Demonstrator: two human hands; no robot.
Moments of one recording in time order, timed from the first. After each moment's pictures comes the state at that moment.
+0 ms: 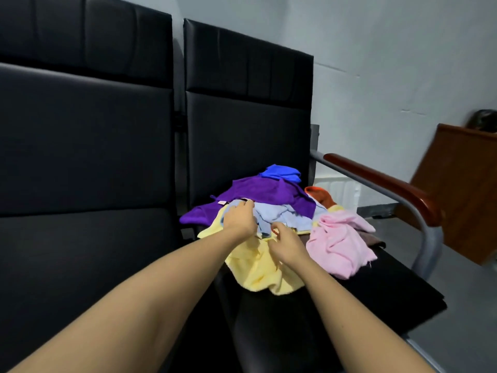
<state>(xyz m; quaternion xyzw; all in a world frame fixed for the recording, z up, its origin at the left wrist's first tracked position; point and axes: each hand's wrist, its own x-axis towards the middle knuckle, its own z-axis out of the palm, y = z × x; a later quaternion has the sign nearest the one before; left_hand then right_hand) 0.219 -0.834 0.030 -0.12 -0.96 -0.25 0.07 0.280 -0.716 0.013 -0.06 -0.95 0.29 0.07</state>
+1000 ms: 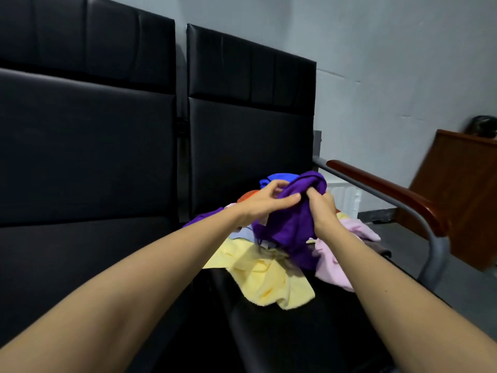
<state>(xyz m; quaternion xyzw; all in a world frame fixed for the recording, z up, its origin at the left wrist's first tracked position) 0.218 -0.837 0.096 -0.30 -0.69 -0.64 -0.16 0.261 -0.709 0.108 -0.12 -0.69 0.67 0.25</state>
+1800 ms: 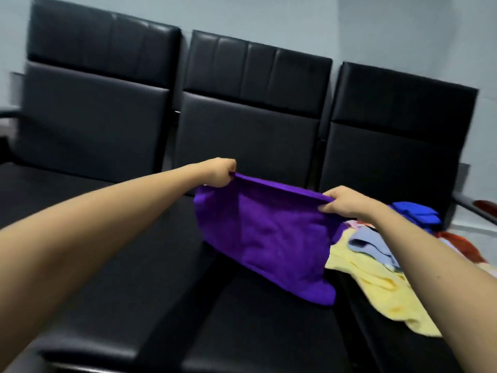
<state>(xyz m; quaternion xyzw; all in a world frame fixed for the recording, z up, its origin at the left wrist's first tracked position) 0.320 -1.201 0.153 -0.01 -0.99 -0.12 0.08 0.283 -0.915 0.157 0.18 -0.95 0.24 -0.08</state>
